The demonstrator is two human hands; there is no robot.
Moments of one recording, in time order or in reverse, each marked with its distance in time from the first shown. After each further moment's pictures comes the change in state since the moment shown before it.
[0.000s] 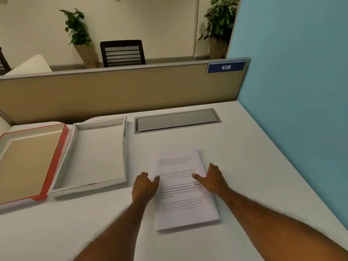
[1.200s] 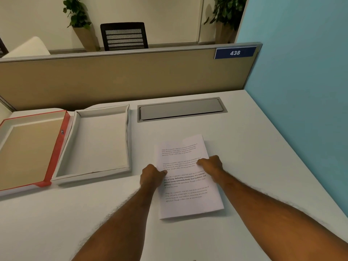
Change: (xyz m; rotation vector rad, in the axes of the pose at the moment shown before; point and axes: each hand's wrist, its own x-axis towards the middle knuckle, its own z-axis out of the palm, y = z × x) left_hand 0.021 0.001 0.012 0.040 -0.166 -0.097; right_hand 0.034 -0.015 0.020 0.527 0.003 0.261
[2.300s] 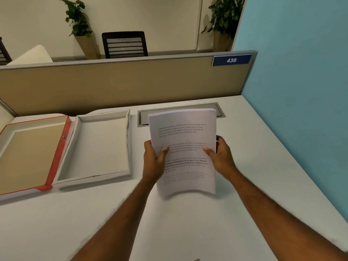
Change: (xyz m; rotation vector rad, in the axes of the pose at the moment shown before) left_hand -0.051 0.054 -0.042 -0.609 0.239 0.591; right_hand -0.057 -0.039 -0.049 0.221 -0.030 -0.596
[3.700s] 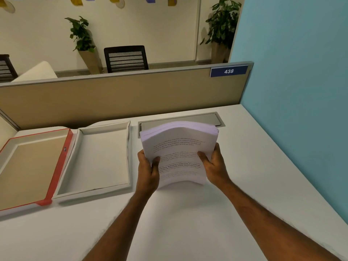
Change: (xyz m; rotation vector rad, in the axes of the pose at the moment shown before) left_hand -0.008 0.016 -0.016 -0.034 -0.015 0.172; right_hand 0.003 -0.003 0.020 0.064 -0.011 -0.228
